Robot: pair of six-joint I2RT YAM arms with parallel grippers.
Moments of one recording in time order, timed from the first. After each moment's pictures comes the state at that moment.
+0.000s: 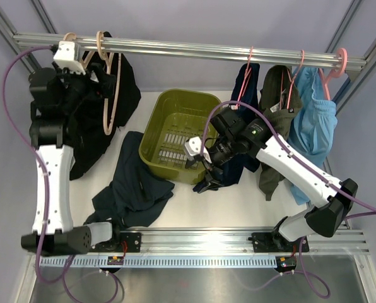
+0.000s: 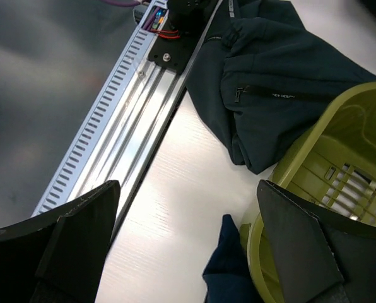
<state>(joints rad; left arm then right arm) 0.06 1.27 1.65 -0.47 0.33 -0.07 0.79 1.47 1.55 -1.05 -0.95 -0.91</state>
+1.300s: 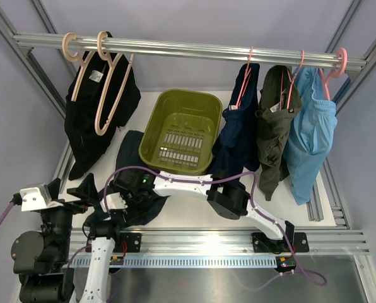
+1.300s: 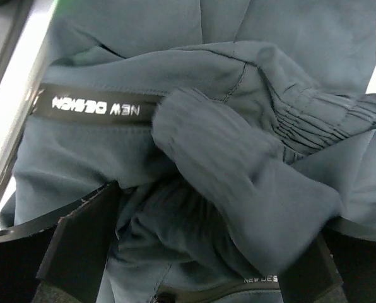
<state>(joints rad) 0.06 0.18 1.21 -0.93 -0.02 -0.17 1.28 2.40 2.04 -0.64 -0.24 -0.83</state>
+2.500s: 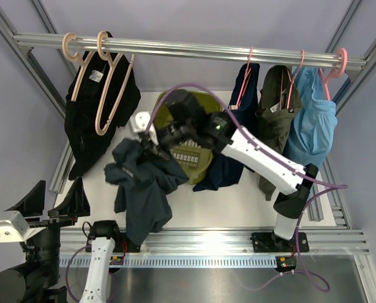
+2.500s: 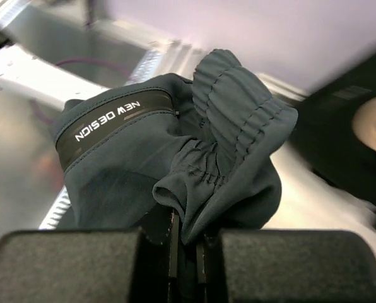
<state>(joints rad) 0.06 0.19 1.38 -0.86 0.01 -0.20 1.07 1.81 2.07 -0.70 -0.78 -0.49</state>
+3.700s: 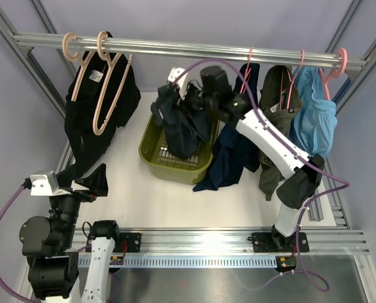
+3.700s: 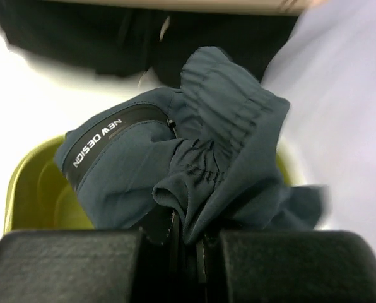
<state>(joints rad) 0.06 0.19 1.08 -0.76 0.12 -0.25 0.67 1.80 1.98 -0.48 -0.41 -0.43</state>
